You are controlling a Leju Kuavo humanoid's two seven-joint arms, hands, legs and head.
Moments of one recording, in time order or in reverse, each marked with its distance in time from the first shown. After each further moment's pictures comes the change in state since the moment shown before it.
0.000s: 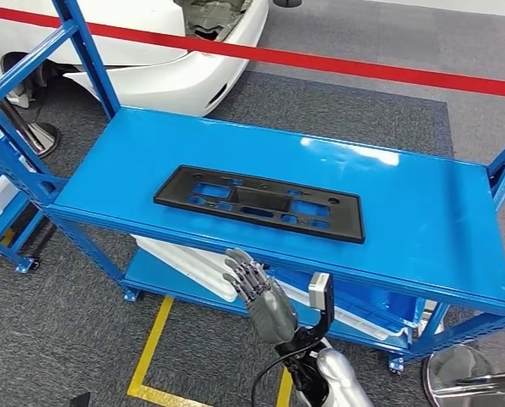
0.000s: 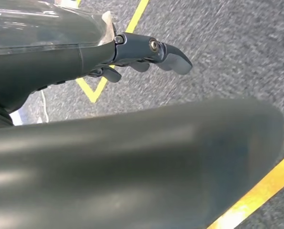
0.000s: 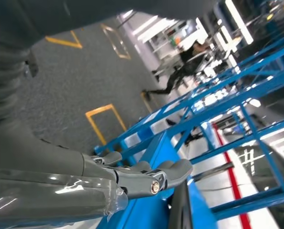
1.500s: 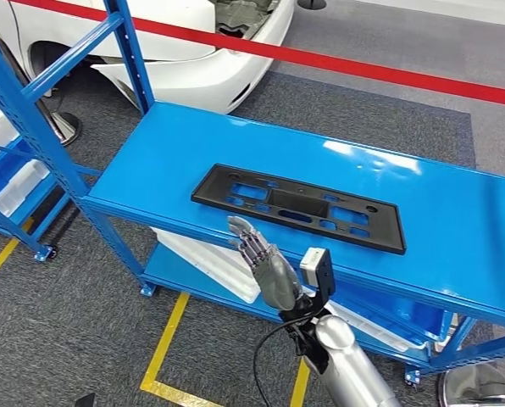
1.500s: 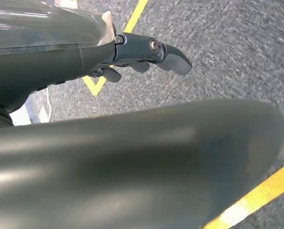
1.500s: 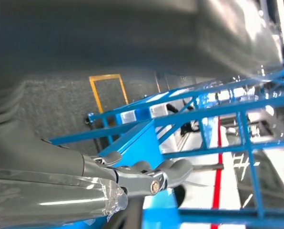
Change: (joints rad) left arm -0.006 -0.011 0.015 0.012 -0.009 -0.008 0.004; right arm -0.144 -0.038 0.044 -0.012 0.139 -0.134 -0.067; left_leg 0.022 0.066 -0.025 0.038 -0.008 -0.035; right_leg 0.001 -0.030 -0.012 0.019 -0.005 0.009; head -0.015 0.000
